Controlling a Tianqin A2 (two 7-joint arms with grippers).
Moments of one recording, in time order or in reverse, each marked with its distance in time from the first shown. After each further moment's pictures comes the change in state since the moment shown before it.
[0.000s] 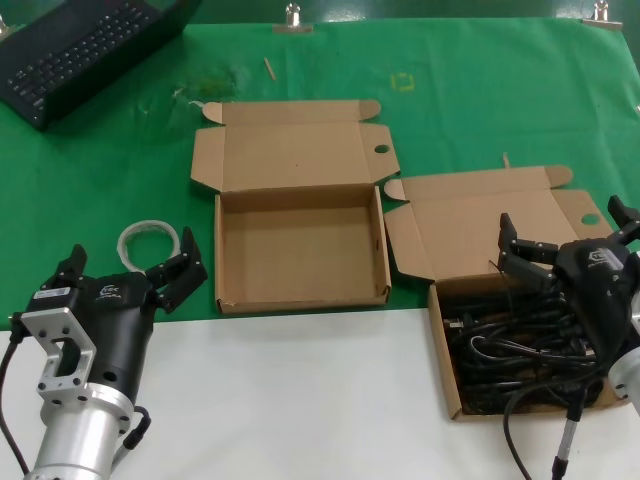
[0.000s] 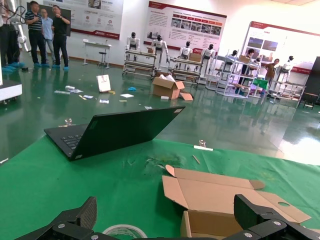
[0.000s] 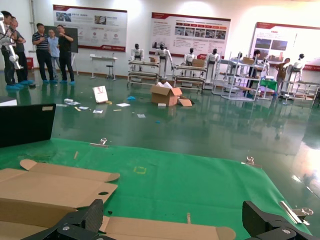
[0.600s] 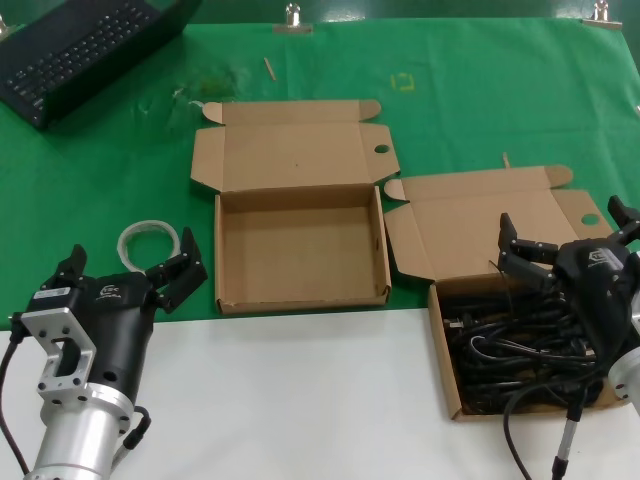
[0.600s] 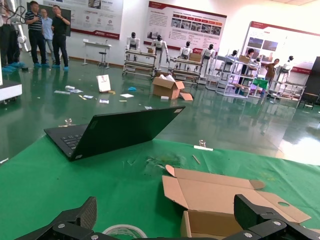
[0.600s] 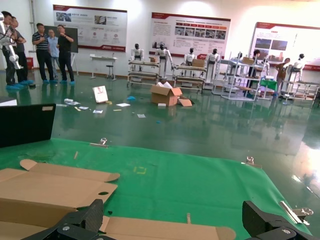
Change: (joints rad) left arm 0.000 0.000 0.000 0.000 0.000 0.000 0.000; right arm 0.000 0.000 0.000 0.000 0.000 0.000 0.000
